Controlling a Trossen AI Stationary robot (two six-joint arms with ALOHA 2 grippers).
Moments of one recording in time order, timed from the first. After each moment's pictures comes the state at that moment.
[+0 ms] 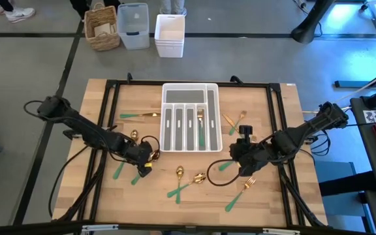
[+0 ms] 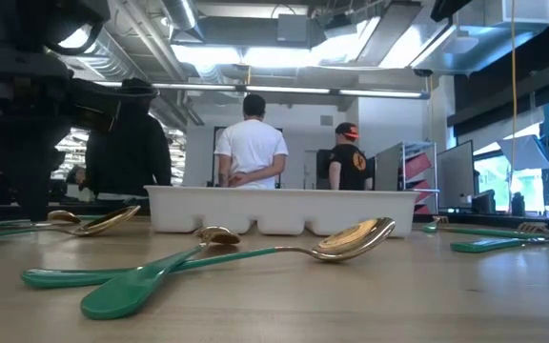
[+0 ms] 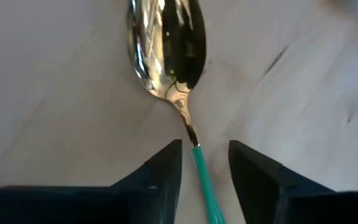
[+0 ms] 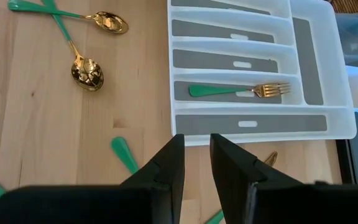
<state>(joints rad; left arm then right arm) -0.38 1.31 0.56 -0.39 -0.05 -1.04 0.52 1.40 1.40 -1.15 0.48 0.34</state>
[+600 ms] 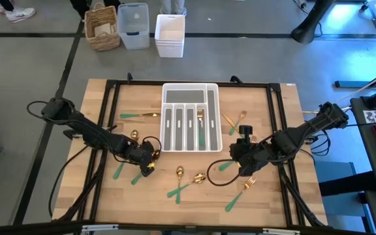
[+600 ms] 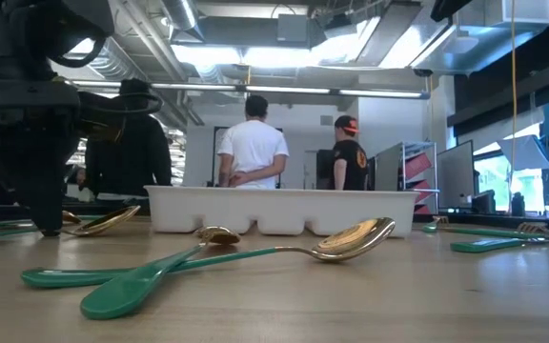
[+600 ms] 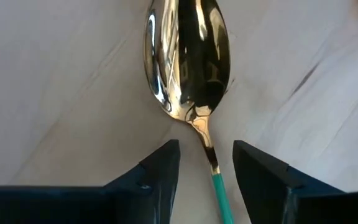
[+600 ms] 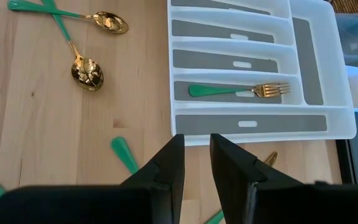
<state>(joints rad) -0.38 1.43 0.56 -0.35 -0.12 -1.04 0.52 1.40 1.40 -1.15 0.48 0.34</state>
